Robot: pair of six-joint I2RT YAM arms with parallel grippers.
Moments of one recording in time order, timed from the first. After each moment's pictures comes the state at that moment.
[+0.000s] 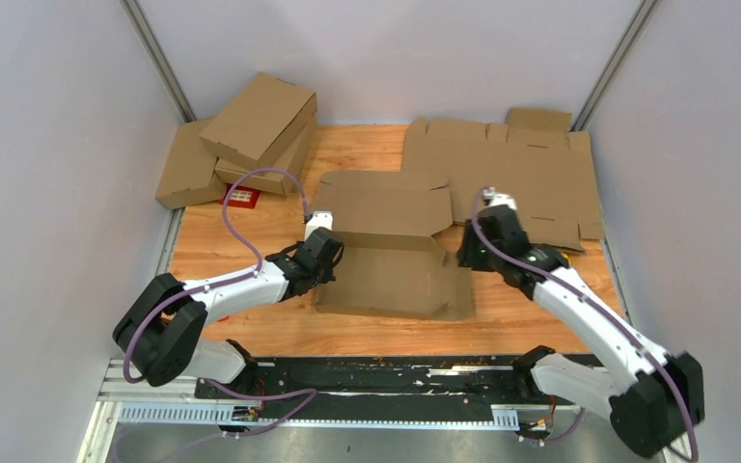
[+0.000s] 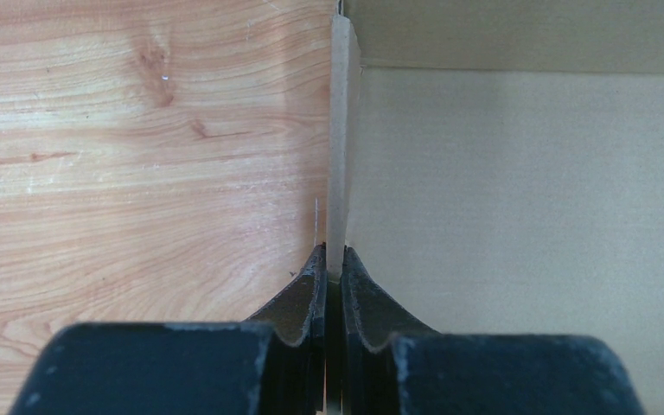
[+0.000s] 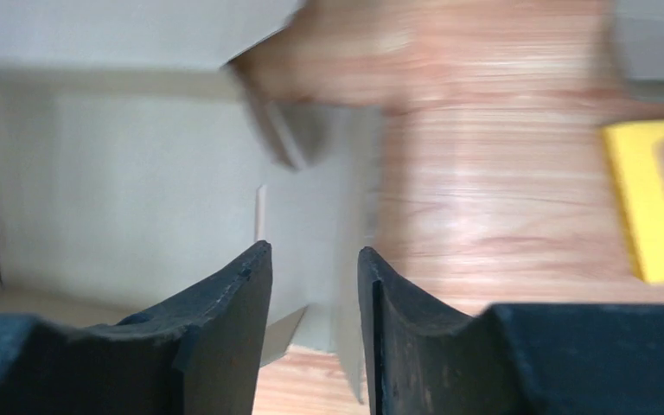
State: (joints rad) left arm -0.73 1.37 0.65 -0.20 -0.43 -0.53; right arm 0.56 1.11 0.83 -0.58 0.16 0.48
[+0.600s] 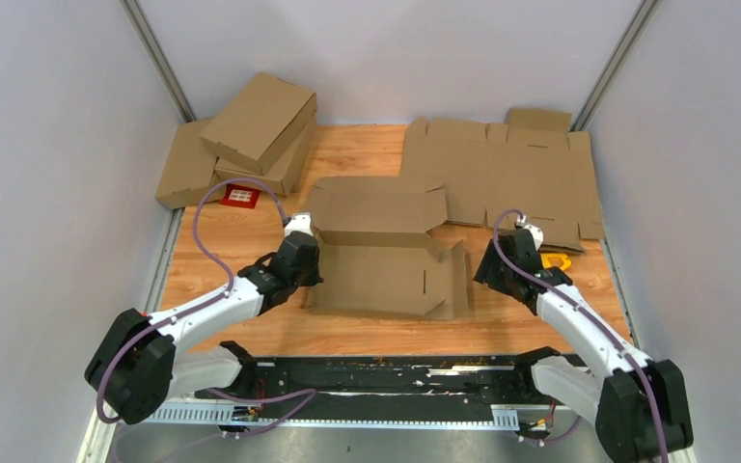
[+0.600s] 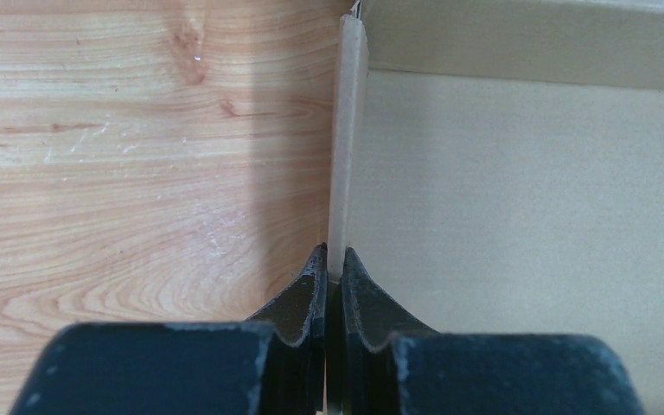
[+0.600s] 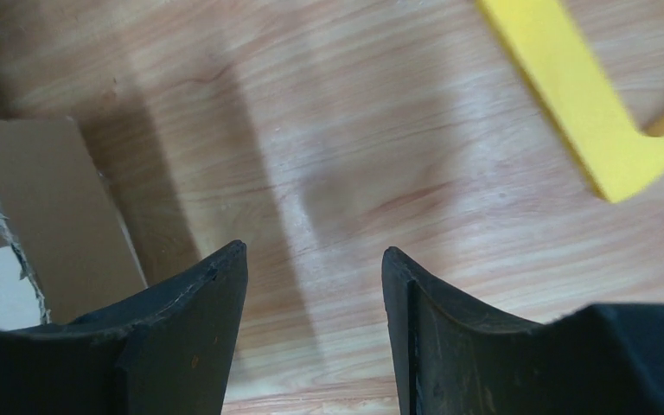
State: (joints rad) left arm -0.65 1.17 0.54 -0.17 -0.32 -0.55; right arm 0.28 0.97 0.52 -0.46 0.20 0.61
